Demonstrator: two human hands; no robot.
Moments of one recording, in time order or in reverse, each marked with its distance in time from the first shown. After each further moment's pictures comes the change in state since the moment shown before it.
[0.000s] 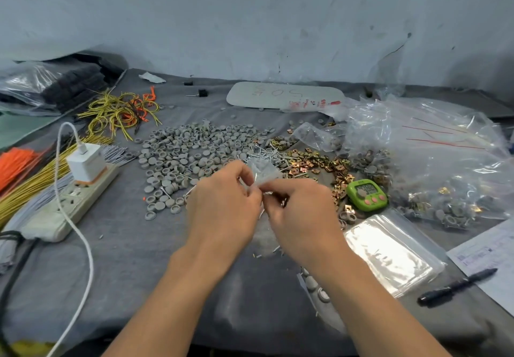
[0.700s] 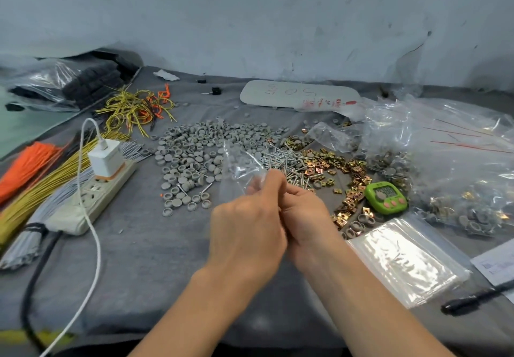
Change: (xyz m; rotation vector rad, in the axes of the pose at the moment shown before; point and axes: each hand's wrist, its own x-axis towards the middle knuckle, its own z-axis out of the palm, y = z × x) left_hand -0.032 0.003 -0.009 0.392 0.083 0.356; right_hand 0.010 -0.016 0.040 1.212 -0.165 0.798
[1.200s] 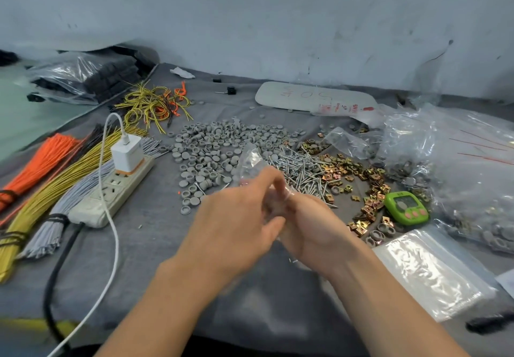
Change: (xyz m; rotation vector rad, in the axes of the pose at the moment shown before) left_hand 0.008 -0.054 -0.020 -0.265 -0.169 0.077; right_hand 0.009 0.004 0.005 -0.153 -0.288 0.026
